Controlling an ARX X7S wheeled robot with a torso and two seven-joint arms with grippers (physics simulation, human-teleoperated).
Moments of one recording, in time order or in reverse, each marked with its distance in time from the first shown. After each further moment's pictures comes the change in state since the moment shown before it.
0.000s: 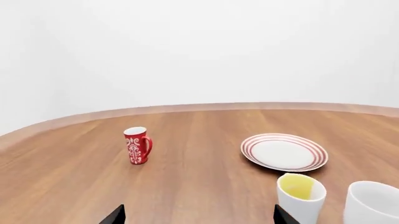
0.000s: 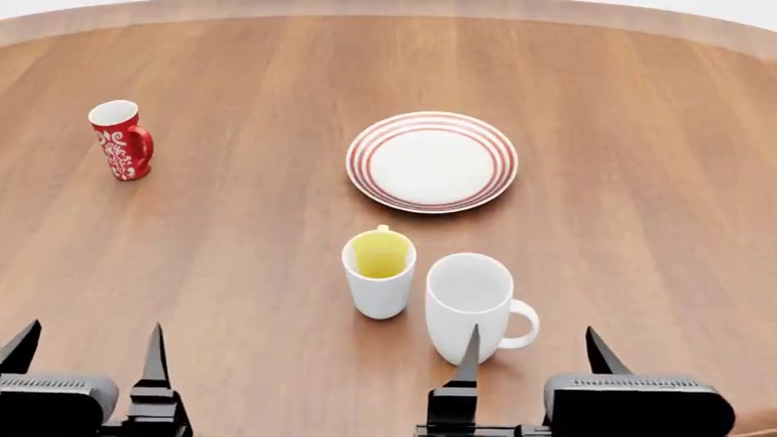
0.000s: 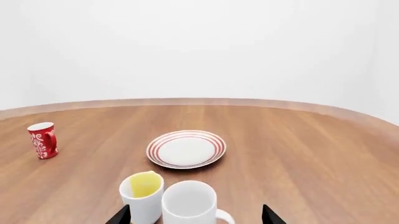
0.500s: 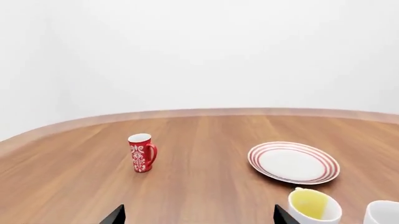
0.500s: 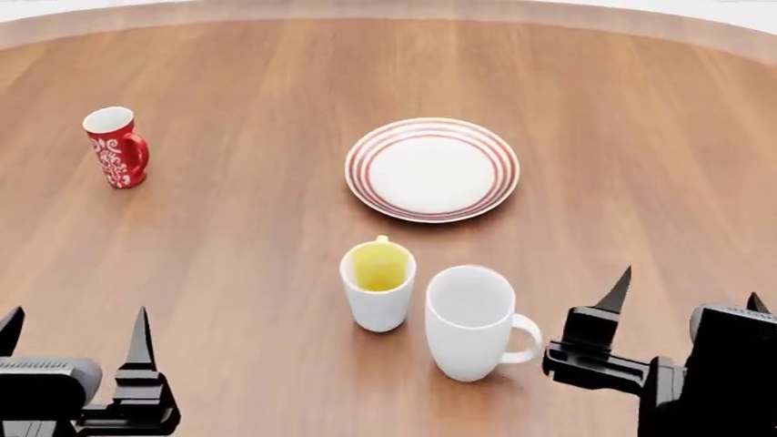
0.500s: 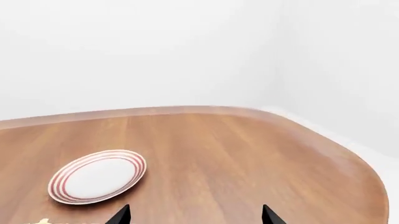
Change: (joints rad) left arm -0.031 -0.025 -0.008 0.036 -0.037 -0.054 -0.032; right arm 0.172 0.058 0.182 -0.009 0.018 0.211 0.127
